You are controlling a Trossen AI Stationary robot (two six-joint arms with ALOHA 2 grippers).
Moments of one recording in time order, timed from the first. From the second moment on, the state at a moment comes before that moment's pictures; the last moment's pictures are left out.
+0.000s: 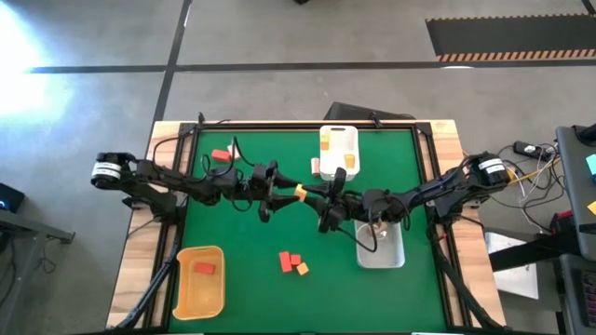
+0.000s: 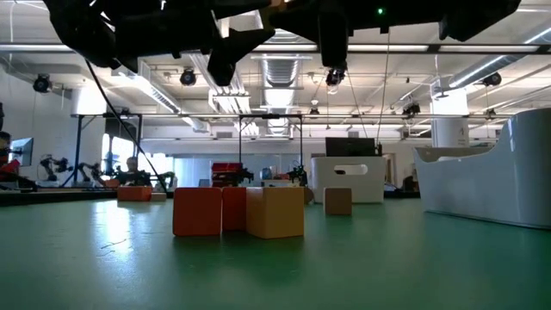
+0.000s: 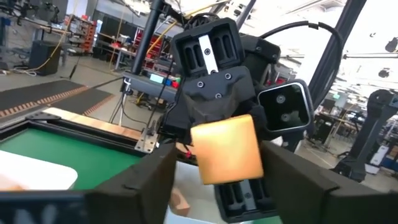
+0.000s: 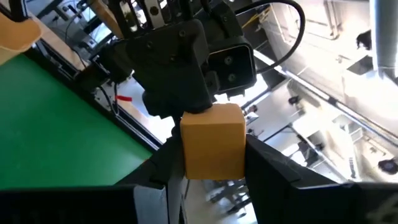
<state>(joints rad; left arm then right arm) 0.04 1.41 0.58 1.01 0.09 -0.35 0.20 1.59 0.78 0.93 0.45 -0.98</state>
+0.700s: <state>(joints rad) 0.13 1.12 0.55 0.62 -0.27 0.26 0.02 1.34 0.84 0.30 0.52 -0.22</state>
